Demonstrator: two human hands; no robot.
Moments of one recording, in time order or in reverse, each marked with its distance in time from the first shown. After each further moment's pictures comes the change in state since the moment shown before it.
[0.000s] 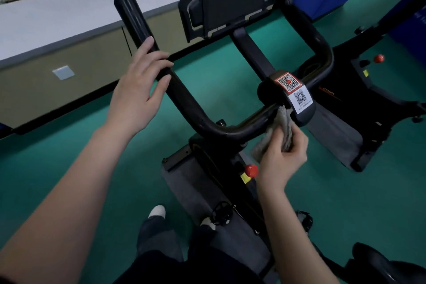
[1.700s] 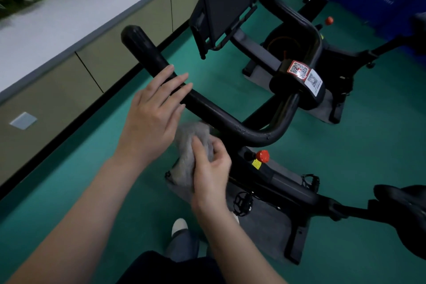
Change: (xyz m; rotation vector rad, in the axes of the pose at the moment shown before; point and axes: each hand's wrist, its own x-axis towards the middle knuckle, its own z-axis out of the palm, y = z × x) left_hand 0.015 -0.056 -0.017 -0.045 -0.134 0.408; right_hand -0.156 -0.056 0.129 0.417 -0.174 0.596
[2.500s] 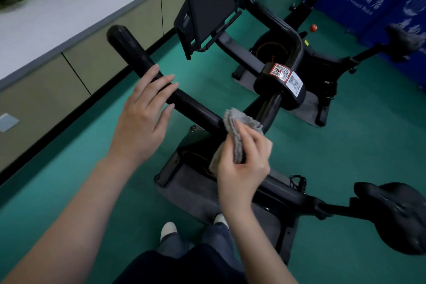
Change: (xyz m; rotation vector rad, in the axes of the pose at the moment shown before) left_hand -0.001 0.008 0.009 -0.087 0.082 -0.037; right_hand 0.013 -0.036 -0.055 -0.656 0.313 -0.898
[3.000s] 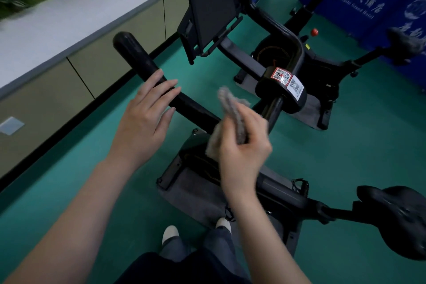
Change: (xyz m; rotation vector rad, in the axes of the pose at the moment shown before) left_hand 0.001 -0.002 -0.007 -0.022 -0.030 0.017; right_hand 0.027 -0.024 0.011 0.178 -0.081 0.041
